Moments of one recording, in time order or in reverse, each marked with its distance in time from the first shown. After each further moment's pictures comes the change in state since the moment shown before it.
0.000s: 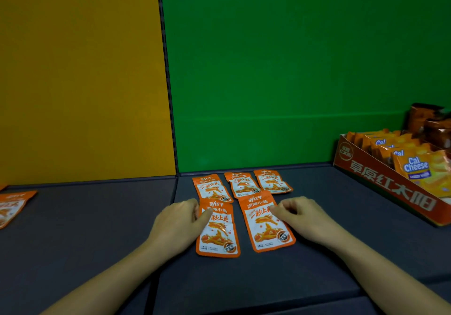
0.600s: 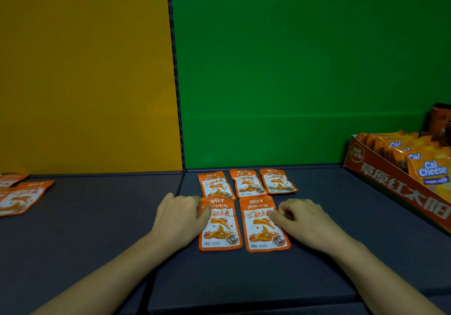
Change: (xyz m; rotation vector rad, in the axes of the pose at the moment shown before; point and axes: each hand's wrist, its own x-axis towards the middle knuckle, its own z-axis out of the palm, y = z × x) left_hand 0.004 0.000 0.008 0.346 0.136 0.055; right_hand 0.000 -0.001 0.002 -0.292 0.031 -0.090
